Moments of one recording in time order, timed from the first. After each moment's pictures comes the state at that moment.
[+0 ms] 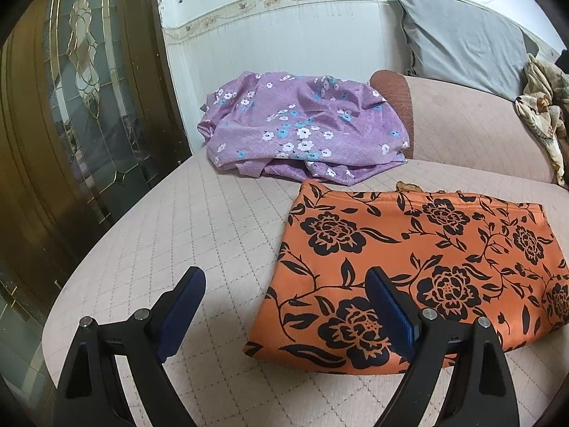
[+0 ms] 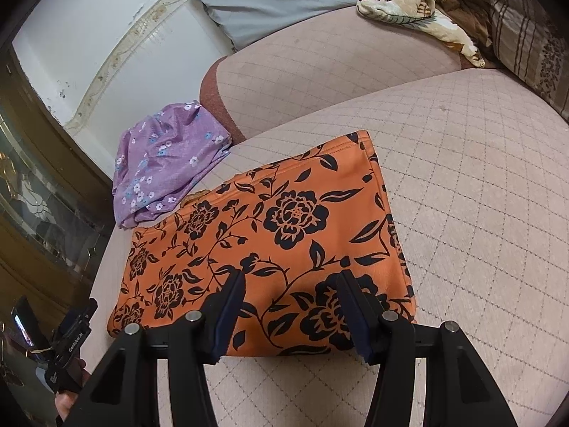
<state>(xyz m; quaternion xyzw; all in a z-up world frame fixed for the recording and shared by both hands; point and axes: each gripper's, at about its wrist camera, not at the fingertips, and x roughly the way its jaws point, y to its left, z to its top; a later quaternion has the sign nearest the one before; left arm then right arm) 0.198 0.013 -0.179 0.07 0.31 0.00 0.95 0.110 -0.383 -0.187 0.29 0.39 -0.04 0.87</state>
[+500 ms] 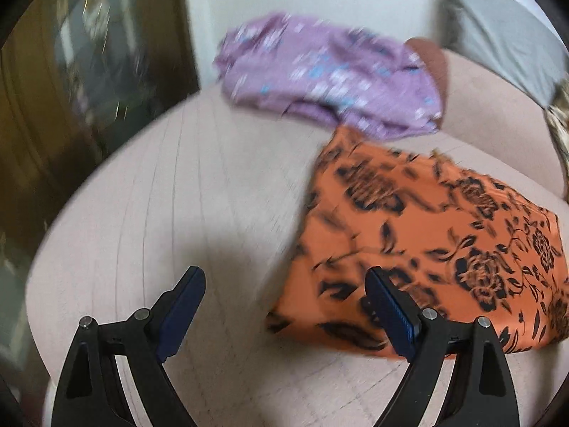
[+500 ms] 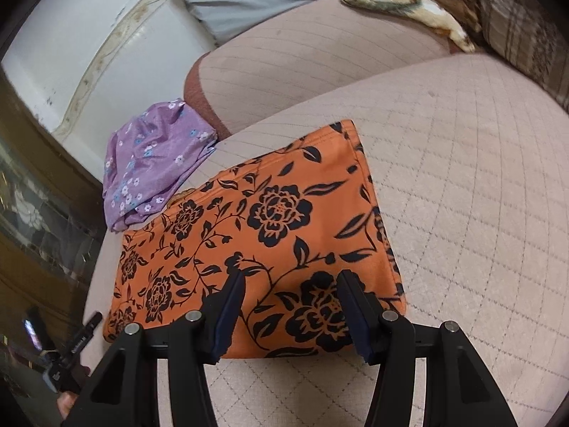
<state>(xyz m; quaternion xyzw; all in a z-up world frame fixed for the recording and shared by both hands) 0.226 0.057 -0.214 -0.01 0.43 0.03 0.90 0.113 -0.397 -0.200 0.32 0.41 -0.05 0.85</state>
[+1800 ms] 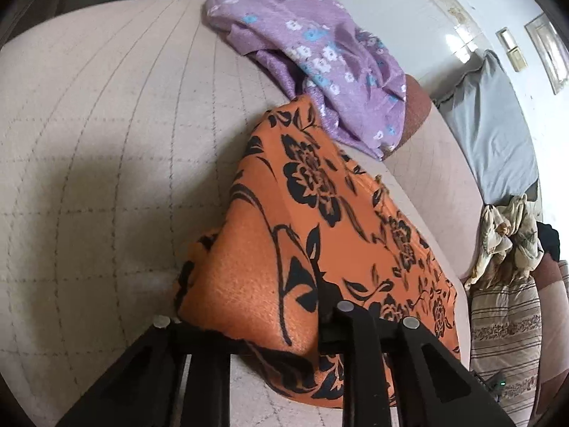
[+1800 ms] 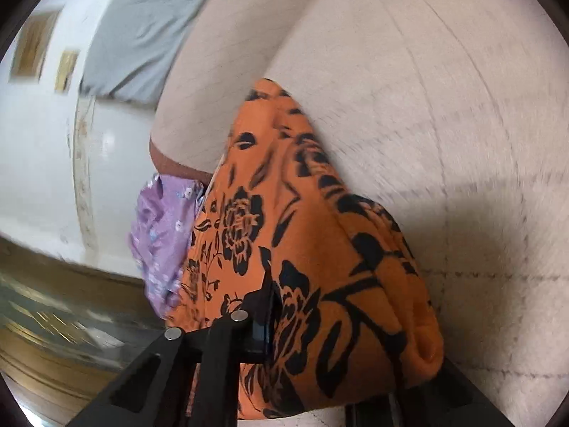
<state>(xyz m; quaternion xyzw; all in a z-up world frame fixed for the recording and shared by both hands) 0.257 0.058 -0.260 -0.29 0.44 -0.12 0.84 0.125 -0.415 -0.292 0.55 0.32 -0.07 0.77</state>
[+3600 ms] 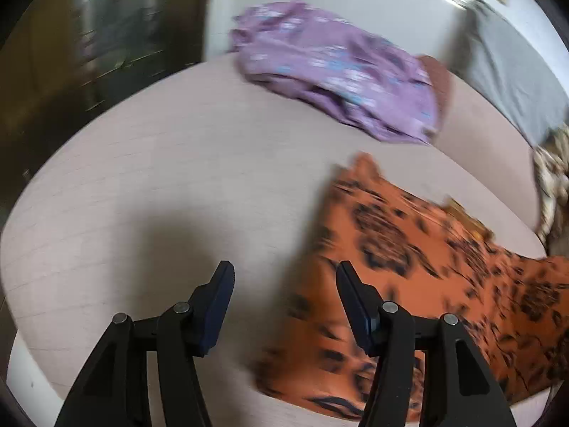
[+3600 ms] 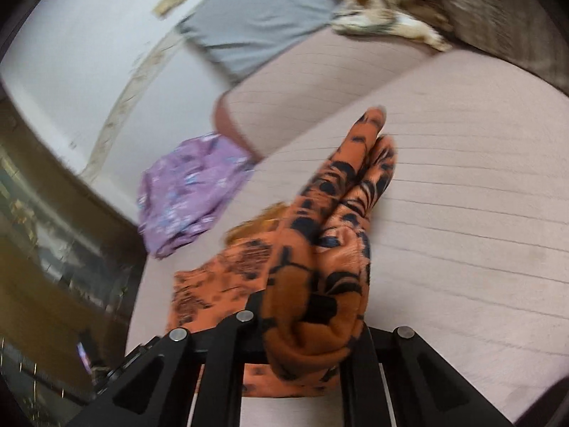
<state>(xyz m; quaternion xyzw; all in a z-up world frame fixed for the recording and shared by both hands) 0.217 0.106 -0.220 -0.11 0.44 0.00 0.89 0.048 -0.326 -0.143 0.37 0.33 -0.05 0.87</state>
